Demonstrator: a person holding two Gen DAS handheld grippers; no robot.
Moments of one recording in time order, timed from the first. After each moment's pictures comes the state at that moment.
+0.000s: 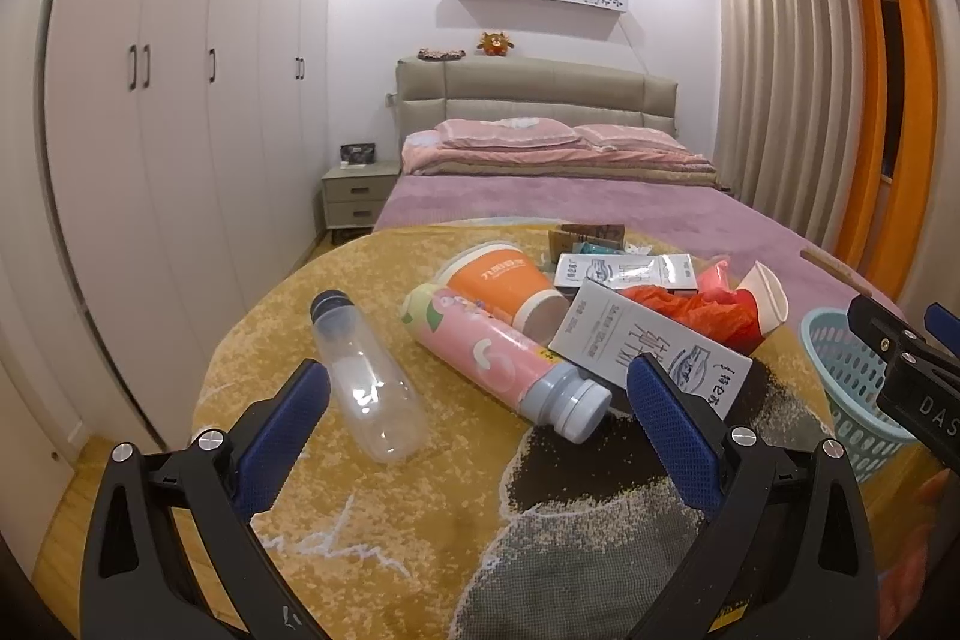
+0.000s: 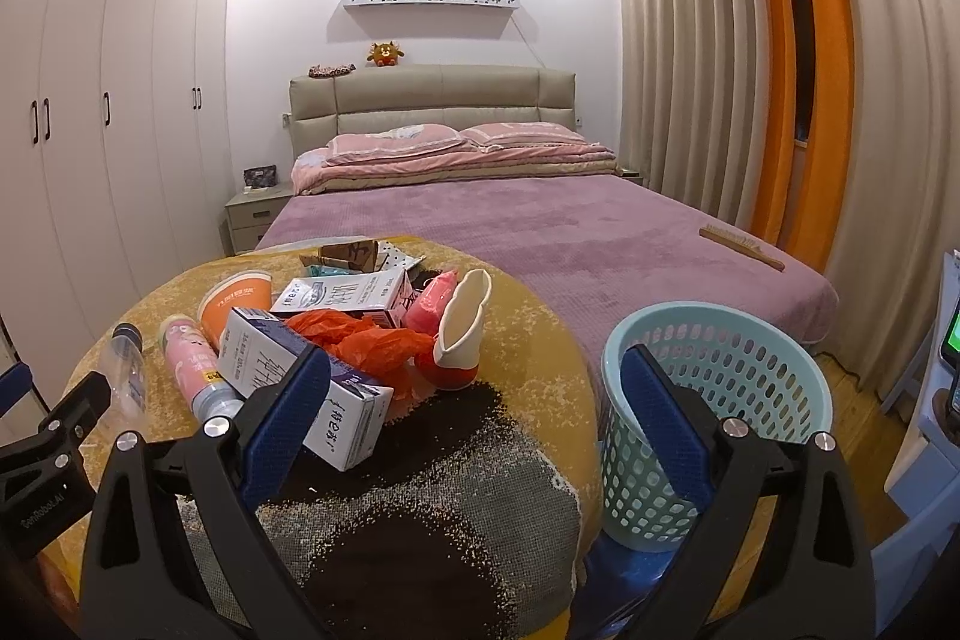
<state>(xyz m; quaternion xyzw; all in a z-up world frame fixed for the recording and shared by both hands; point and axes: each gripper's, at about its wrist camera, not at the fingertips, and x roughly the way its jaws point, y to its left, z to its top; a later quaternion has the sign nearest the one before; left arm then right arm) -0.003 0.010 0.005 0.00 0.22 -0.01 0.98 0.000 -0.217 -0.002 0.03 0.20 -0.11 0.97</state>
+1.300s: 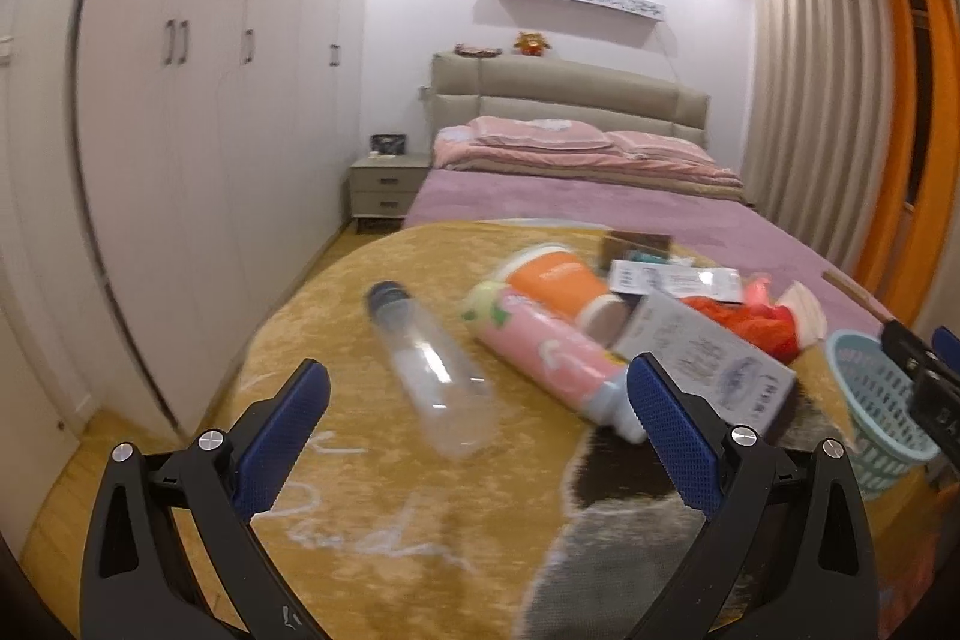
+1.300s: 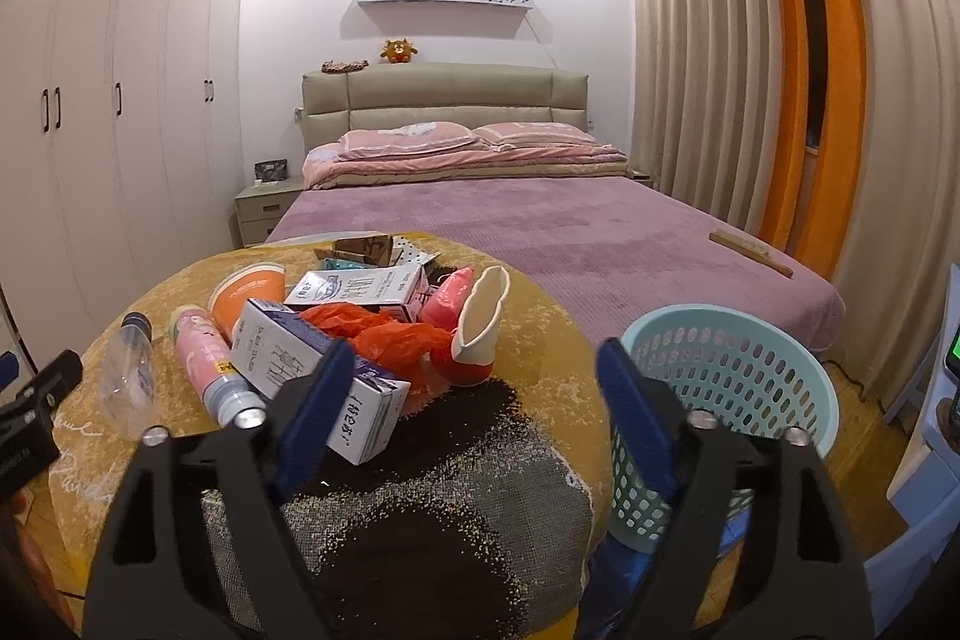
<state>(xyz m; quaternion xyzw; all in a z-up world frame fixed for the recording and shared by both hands) -0.004 0.058 0.004 -0.04 0.22 0.03 0.97 0.003 -0.207 -0.006 0.02 0.21 -0.09 0.97</state>
